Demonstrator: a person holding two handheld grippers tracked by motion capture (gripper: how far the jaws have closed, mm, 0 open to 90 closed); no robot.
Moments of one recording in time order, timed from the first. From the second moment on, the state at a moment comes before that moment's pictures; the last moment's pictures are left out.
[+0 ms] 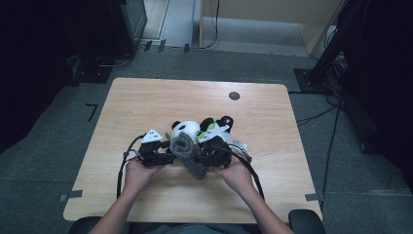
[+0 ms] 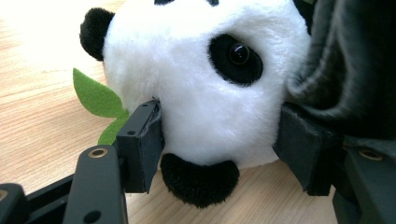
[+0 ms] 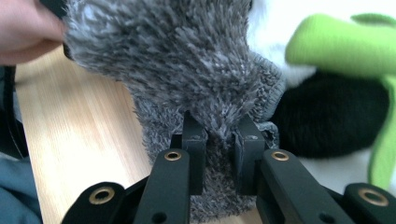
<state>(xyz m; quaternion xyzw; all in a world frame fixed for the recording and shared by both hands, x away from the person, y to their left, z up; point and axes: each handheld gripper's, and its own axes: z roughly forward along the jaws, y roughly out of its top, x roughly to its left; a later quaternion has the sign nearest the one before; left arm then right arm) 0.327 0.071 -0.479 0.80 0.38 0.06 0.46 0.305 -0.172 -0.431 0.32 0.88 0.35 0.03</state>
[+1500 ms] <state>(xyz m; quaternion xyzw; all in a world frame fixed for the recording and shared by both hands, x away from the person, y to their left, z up) 0.327 0.070 -0.478 0.80 0.38 0.07 0.46 0.265 -0.276 -0.386 0.37 0.83 0.40 0.07</state>
